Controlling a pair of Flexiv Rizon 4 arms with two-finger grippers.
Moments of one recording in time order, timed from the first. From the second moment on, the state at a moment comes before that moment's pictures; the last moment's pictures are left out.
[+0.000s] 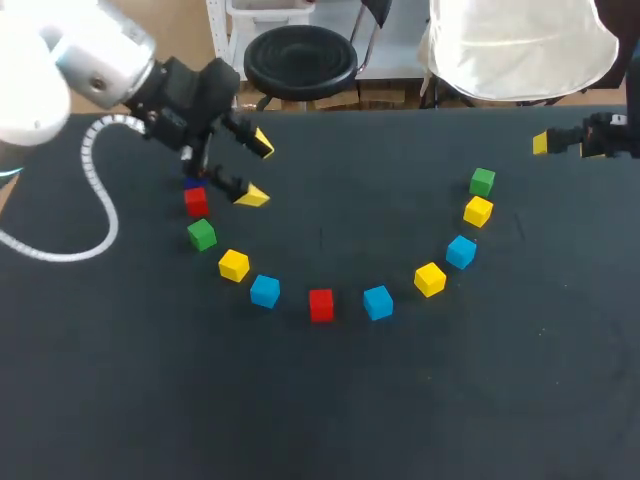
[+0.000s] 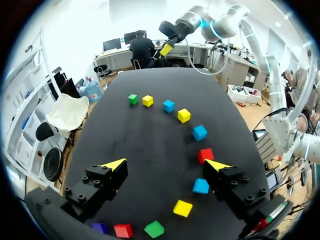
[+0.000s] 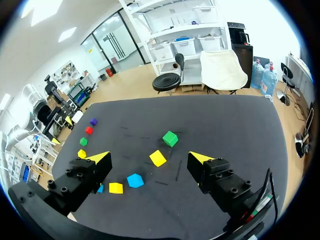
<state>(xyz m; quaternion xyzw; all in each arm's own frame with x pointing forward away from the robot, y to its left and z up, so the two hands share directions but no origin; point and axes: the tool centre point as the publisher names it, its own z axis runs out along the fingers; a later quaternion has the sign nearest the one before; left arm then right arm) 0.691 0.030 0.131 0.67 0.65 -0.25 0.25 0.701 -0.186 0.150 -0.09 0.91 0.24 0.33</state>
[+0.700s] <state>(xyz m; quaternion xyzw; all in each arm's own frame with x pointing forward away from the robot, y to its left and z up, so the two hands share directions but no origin) 0.685 0.015 0.131 0.66 0.67 -0.26 0.22 0.701 -0.185 0.151 -0.09 0.91 0.24 0.33</state>
